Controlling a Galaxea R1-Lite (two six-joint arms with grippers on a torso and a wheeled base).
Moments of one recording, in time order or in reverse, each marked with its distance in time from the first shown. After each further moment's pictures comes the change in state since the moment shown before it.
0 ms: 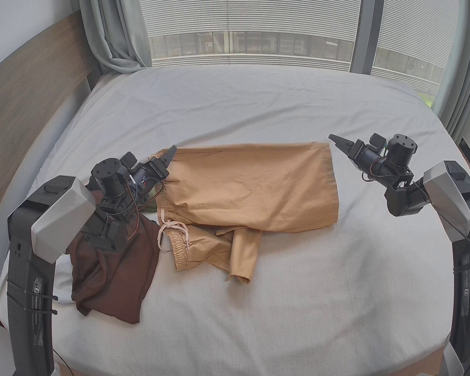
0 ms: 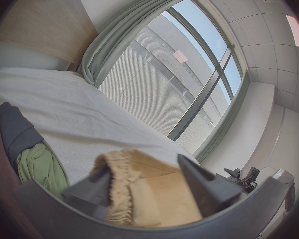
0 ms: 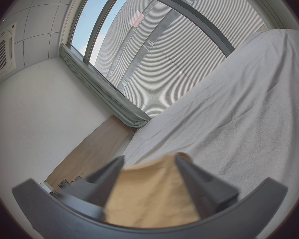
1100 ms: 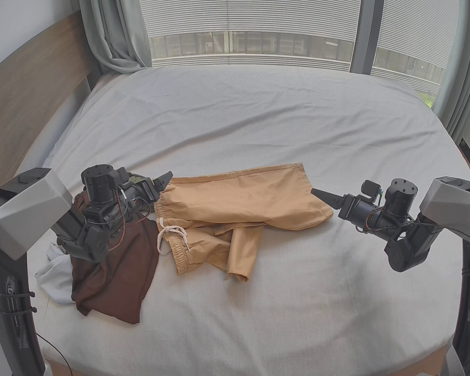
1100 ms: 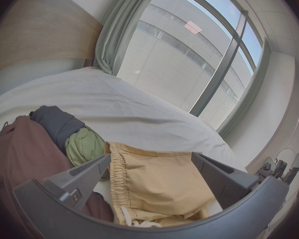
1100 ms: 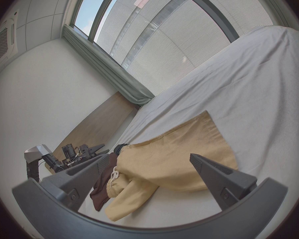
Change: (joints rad) left arm 0.001 -0.212 0.322 0.213 0.099 0.191; right arm 0.121 -0.160 0.722 -0.382 -0.004 -0.150
